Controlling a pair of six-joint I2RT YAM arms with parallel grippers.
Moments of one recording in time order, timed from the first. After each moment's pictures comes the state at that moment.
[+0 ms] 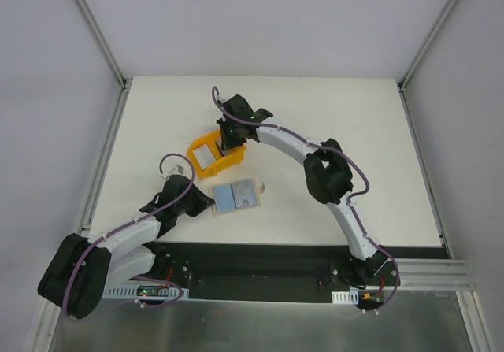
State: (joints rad) left arm -0.43 1.02 0.20 0.06 0.08 -1.05; right arm 0.78 2.40 2.10 -0.61 -0.17 0.39
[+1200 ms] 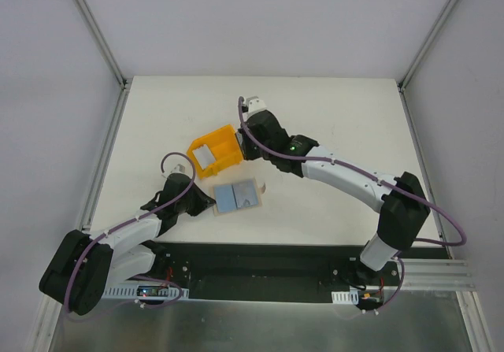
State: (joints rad) left arm -0.43 1.05 0.22 0.06 0.10 -1.05; right arm 0.95 1.67 1.43 -0.35 0.32 0.32
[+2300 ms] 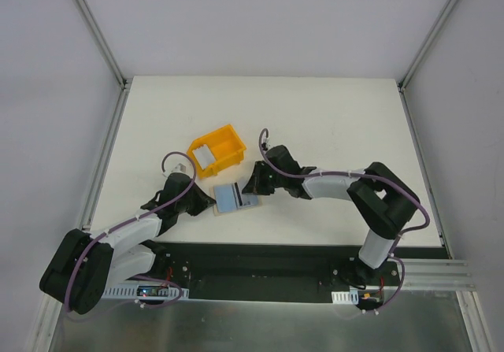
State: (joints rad) left arm -0.43 1.05 0.22 0.06 0.11 -1.03; right arm 0.82 1.73 0.87 0.16 -0.30 0.85
